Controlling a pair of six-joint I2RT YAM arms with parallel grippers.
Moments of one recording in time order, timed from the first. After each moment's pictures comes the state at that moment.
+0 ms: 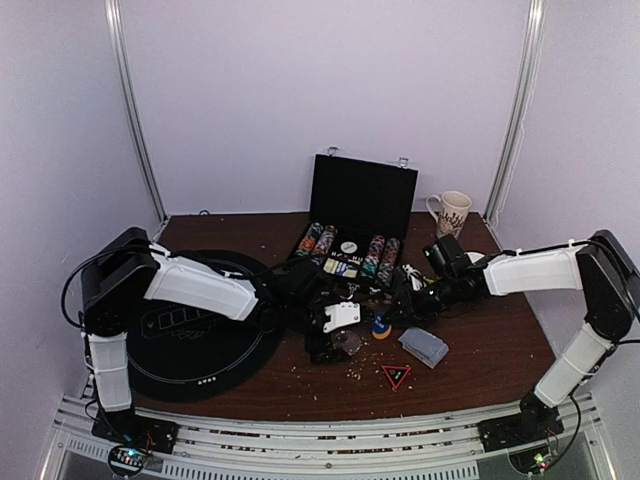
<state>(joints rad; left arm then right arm) -1.00 1.96 1.17 -0.02 0.25 0.56 0.55 1.61 0.84 -0.20 -0.59 0.58</state>
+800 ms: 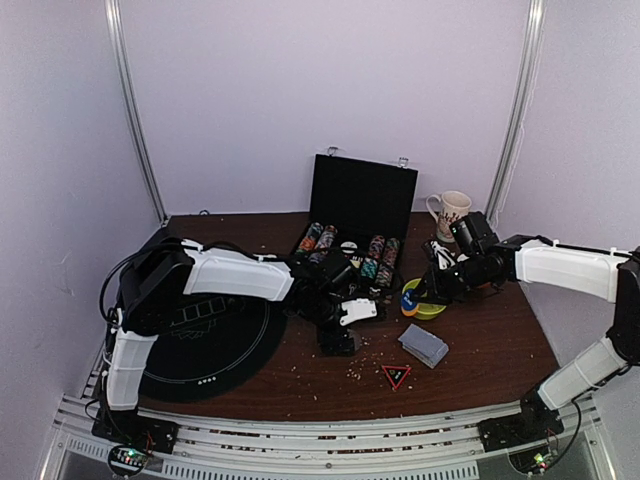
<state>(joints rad) -1.00 2.21 1.60 -0.51 0.20 0.48 0.43 1.42 0.91 -0.46 -0.40 0.46</state>
